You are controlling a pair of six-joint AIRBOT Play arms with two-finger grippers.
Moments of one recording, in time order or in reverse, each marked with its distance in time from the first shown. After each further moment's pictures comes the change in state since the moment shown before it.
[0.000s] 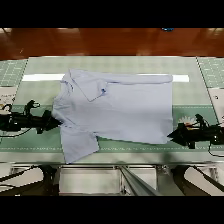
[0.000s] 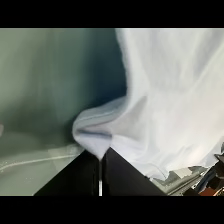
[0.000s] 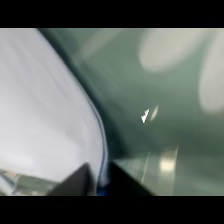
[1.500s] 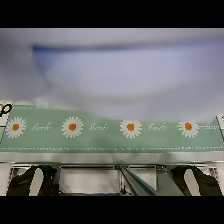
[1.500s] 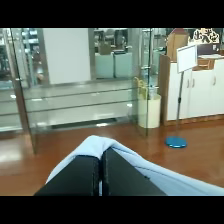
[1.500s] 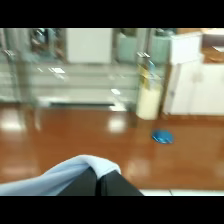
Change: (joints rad) left arm -0.145 0.829 1.151 0.157 0.058 -0.155; right arm 0.180 0.544 1.477 -0.204 0.108 0.100
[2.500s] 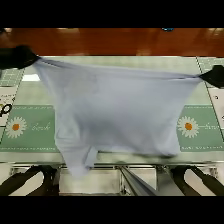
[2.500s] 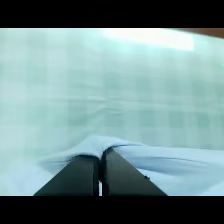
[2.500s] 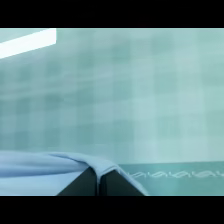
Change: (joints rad) left arm -0.254 -0.644 -0.430 0.118 0.124 -0.140; right arm 0.035 -0.480 -0.760 0.204 -0.214 -0.174
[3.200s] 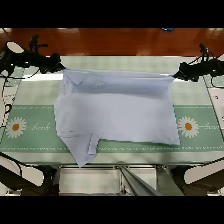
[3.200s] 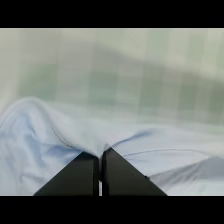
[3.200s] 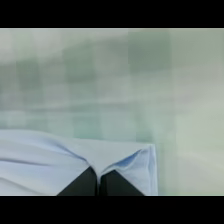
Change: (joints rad) left arm 0.034 -0.657 0.393 -0.132 -0.126 0.013; right arm 0.062 -0.715 0.456 0.019 0.058 0.032
